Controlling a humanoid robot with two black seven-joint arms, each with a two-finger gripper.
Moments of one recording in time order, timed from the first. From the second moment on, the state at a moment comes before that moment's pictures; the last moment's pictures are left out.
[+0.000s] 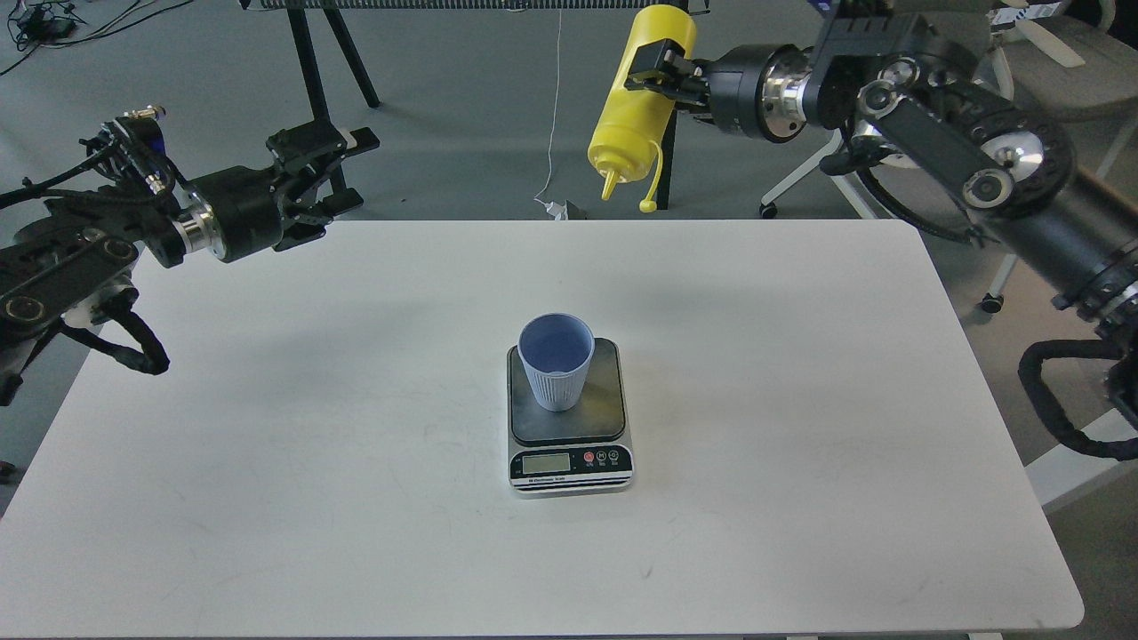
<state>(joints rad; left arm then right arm) -0.99 0.58 -0.29 -0.73 0.74 -0.49 -0.49 1.27 -0.27 0.62 0.76 -1.01 0.48 -0.15</state>
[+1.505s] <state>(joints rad) -0.94 0.58 -0.28 -0.73 0.74 -0.49 -0.49 0.24 -0.46 0.84 0.96 0.75 0.49 -0.08</state>
